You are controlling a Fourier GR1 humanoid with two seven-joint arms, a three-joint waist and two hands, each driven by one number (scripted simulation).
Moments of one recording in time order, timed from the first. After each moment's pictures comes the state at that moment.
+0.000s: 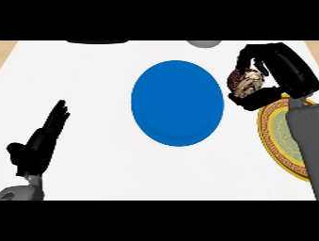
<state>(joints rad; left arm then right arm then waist) -0.05 0.21 0.07 -1.36 0.01 -0.06 -0.11 -0.61 -0.33 0.00 -1.37 0.61 0.22 -0.17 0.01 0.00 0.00</state>
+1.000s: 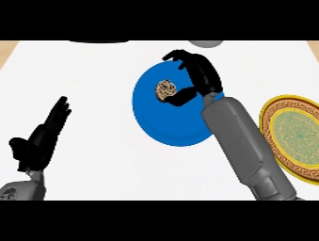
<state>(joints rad) -0.08 0.20 0.08 -1.36 -0.01 -0.08 -0.09 -0.83 -0.01 0.10 -0.86 0.63 -0.14 -0.02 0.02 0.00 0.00</state>
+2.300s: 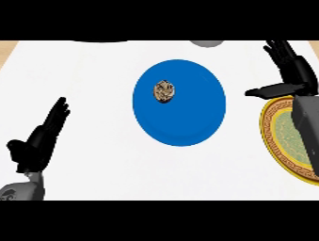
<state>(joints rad) -0.07 0.19 0.09 -1.36 -0.02 -0.09 -0.10 -0.79 -0.37 -0.31 -0.52 0.10 0.26 -0.52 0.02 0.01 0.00</state>
